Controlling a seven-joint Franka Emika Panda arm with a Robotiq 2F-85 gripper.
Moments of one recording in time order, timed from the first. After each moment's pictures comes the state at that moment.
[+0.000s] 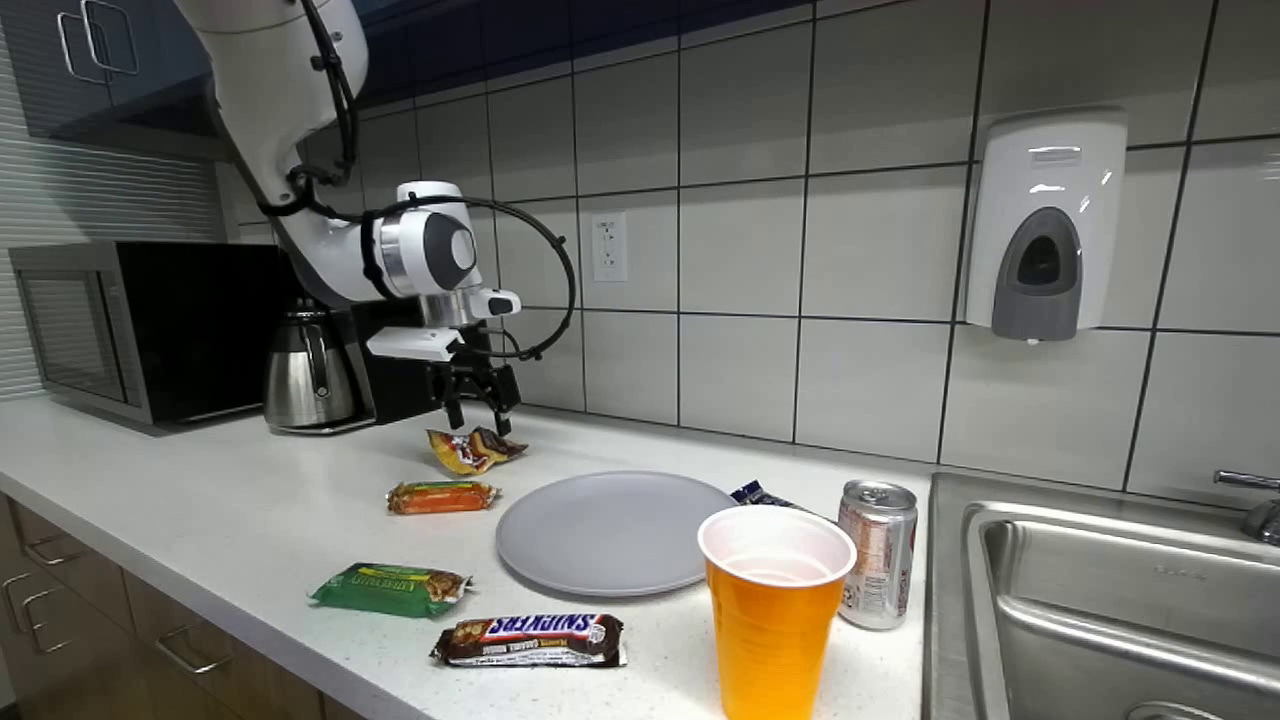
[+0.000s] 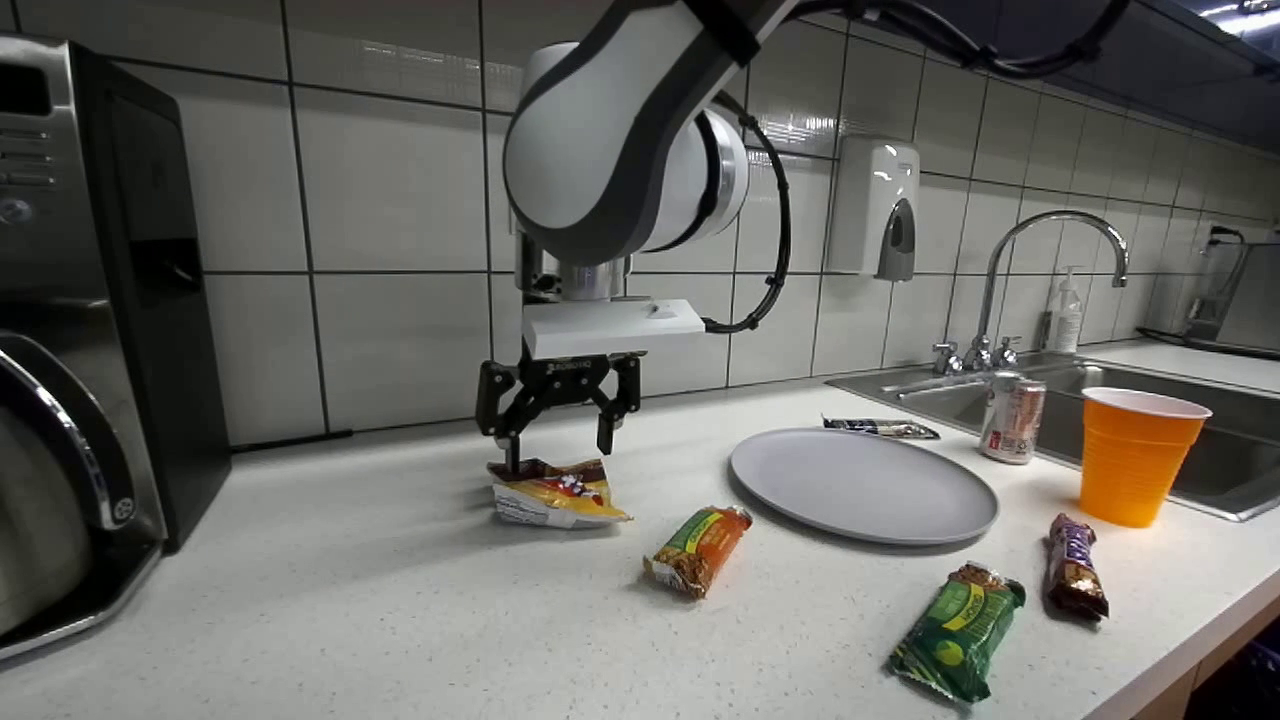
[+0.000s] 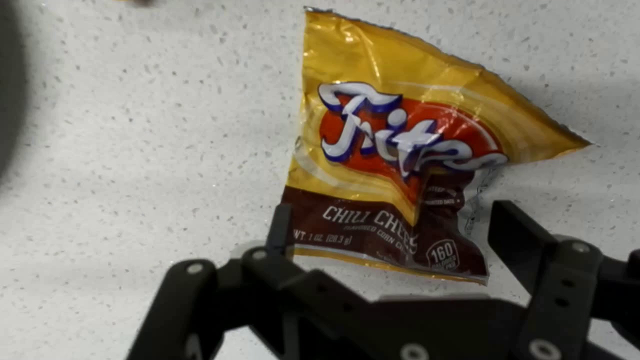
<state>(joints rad) 0.42 0.59 0.02 -1.76 -0.15 2.50 0.43</state>
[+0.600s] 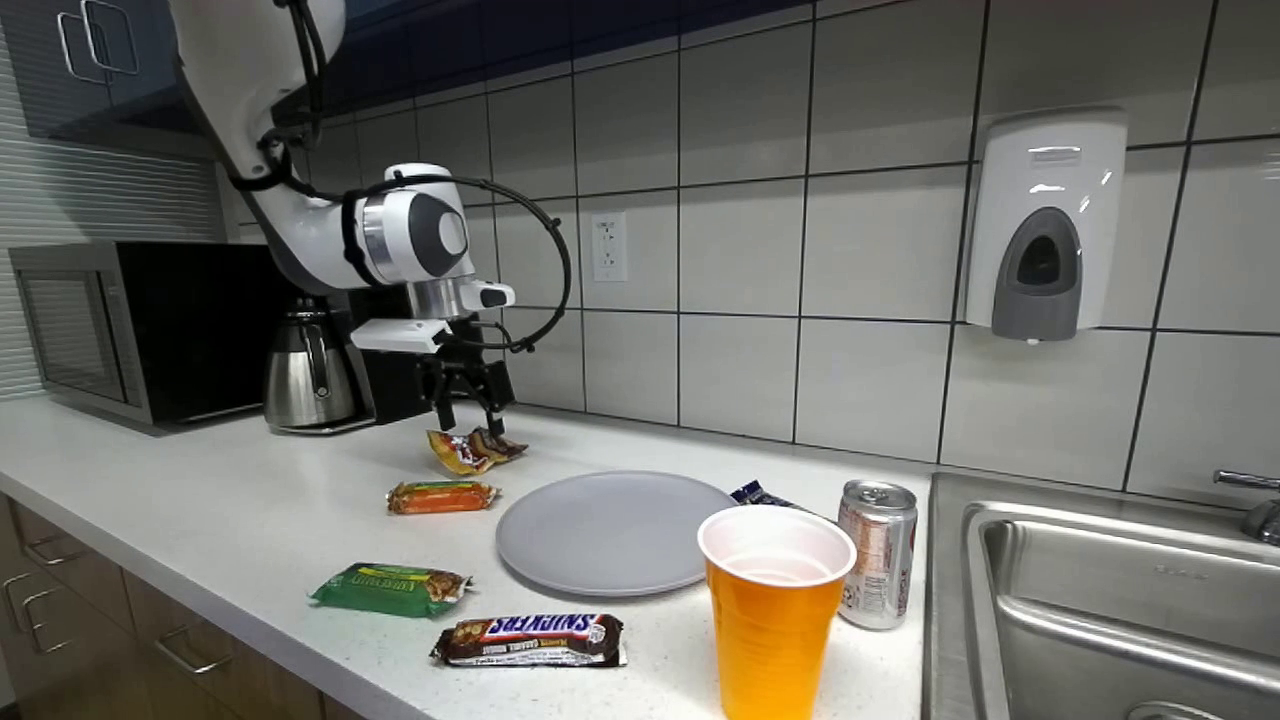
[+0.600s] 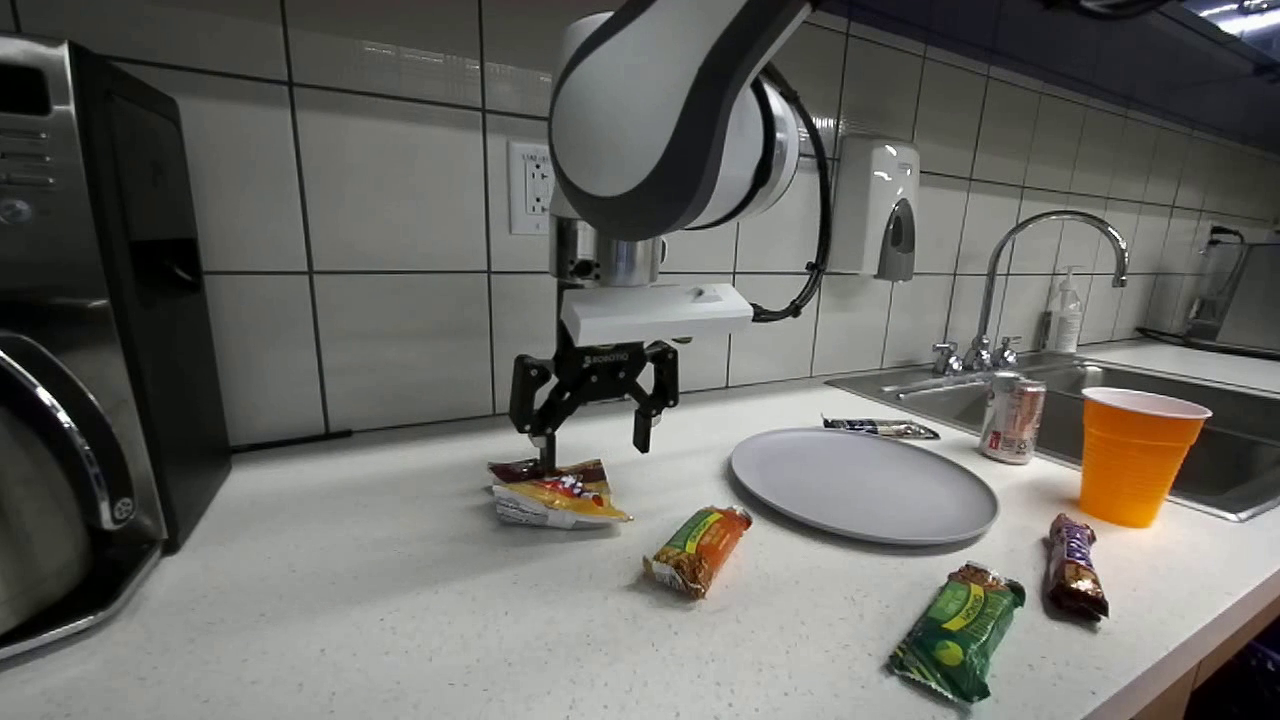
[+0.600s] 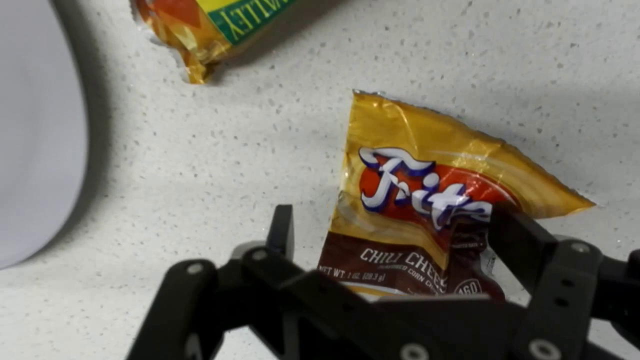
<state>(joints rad) 0.41 0.47 0.02 -1.91 -0.15 2.50 0.43</state>
